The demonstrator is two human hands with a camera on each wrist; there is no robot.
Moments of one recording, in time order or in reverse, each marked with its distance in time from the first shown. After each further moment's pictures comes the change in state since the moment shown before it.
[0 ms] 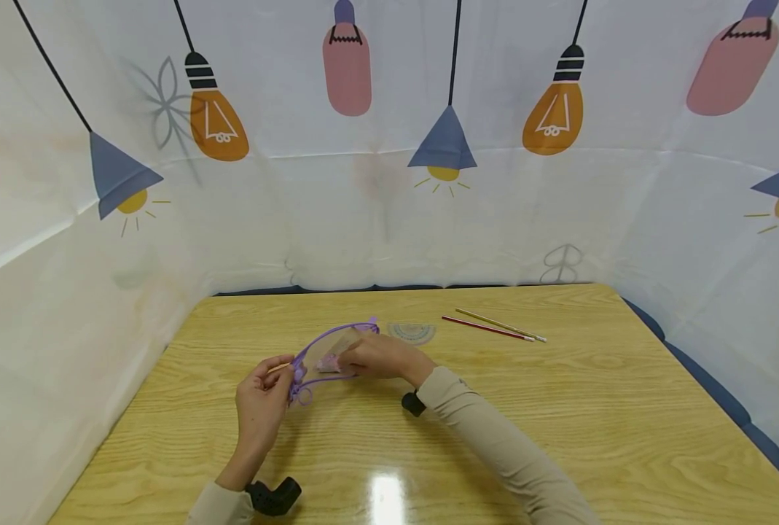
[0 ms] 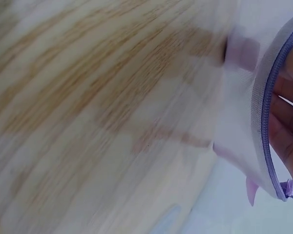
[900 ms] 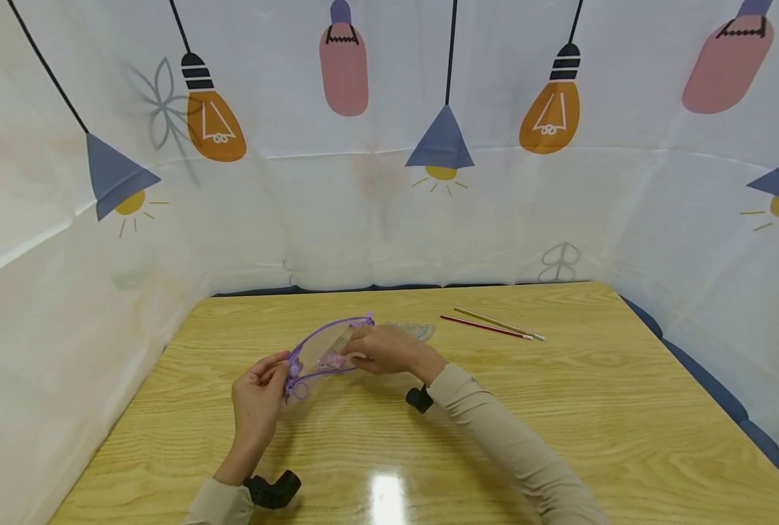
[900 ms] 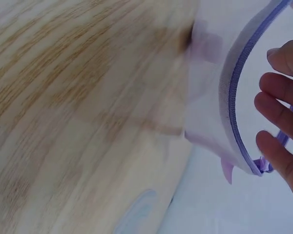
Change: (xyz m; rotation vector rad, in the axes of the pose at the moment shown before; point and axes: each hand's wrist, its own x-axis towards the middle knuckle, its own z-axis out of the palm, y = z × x) left_hand 0.006 -0.006 -0.002 -0.028 0.025 -0.019; right_hand -0.013 -0.001 -0.018 -0.108 0.080 0.043
